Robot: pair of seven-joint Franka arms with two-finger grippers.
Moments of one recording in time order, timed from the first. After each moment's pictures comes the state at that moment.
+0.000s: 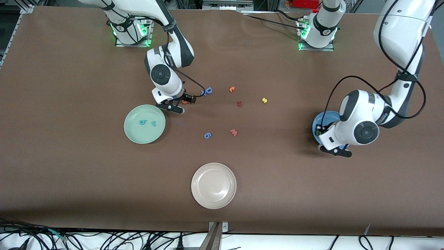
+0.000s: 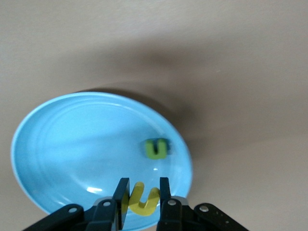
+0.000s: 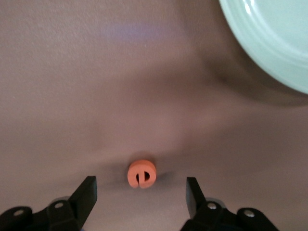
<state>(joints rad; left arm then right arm) 0.15 0.57 -0.28 -1.74 0.20 1.95 0.00 0.92 0.43 -0.28 -2.17 0.38 2.46 0.63</state>
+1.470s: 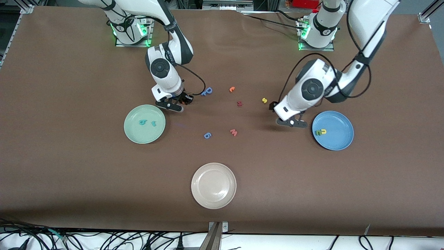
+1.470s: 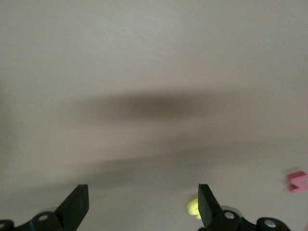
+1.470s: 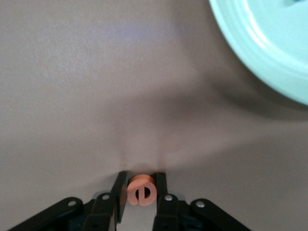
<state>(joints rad) 0.18 0.44 -0.64 -2.17 0.20 2.40 -0.50 0.95 0.43 -0.29 -2.24 0.38 2.61 0.63</state>
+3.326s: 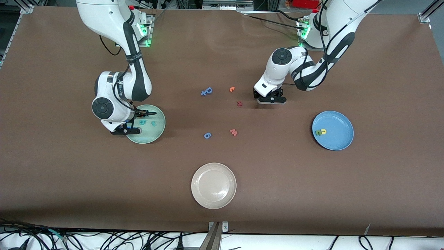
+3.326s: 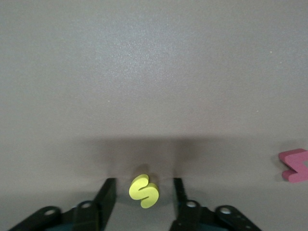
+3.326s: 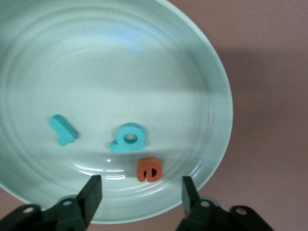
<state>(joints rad) 0.09 0.47 -0.67 -2.37 0.67 2.69 -1.15 0.86 0.55 -0.65 -2.02 0.38 2.14 -0.05</state>
